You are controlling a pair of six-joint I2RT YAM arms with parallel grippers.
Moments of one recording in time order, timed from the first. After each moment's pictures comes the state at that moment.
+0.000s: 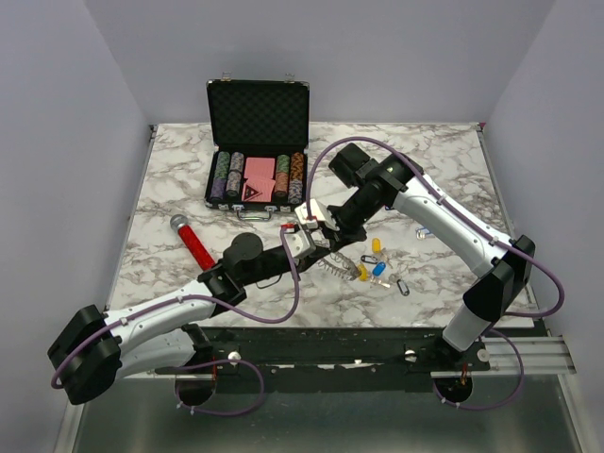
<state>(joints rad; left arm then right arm) -0.89 1.03 0.49 0.49 0.32 0.10 0.76 1.68 1.73 -1.34 -0.61 -1.10</state>
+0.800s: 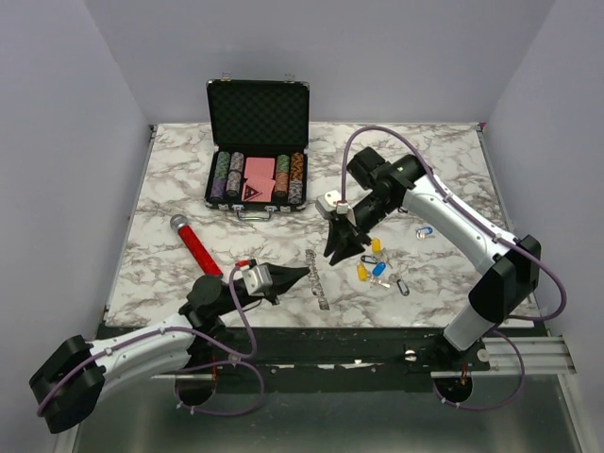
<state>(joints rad) -0.89 0.77 0.10 0.89 0.34 0.02 0.64 1.64 1.58 -1.34 -1.07 -1.25</state>
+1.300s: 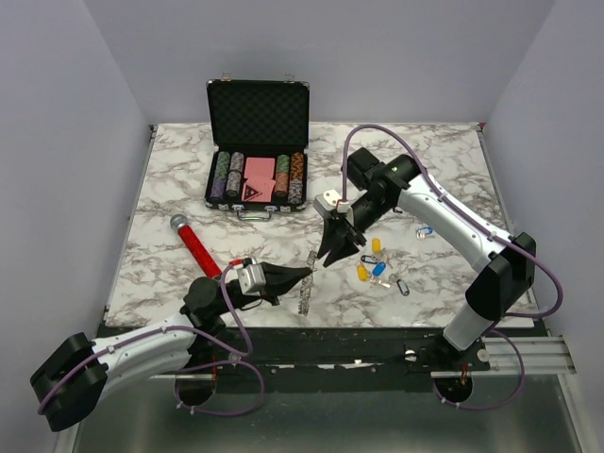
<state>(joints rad) -0.89 0.76 0.09 1.00 0.38 -0.05 0.67 1.67 1.61 -1.34 -1.18 -1.31</state>
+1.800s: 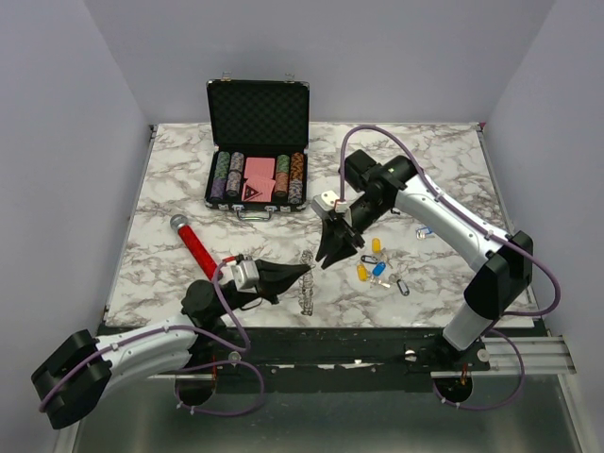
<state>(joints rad) -0.89 0.79 0.07 1.11 0.33 -0.14 0.68 1.68 1.61 -1.34 -1.20 -1.30</state>
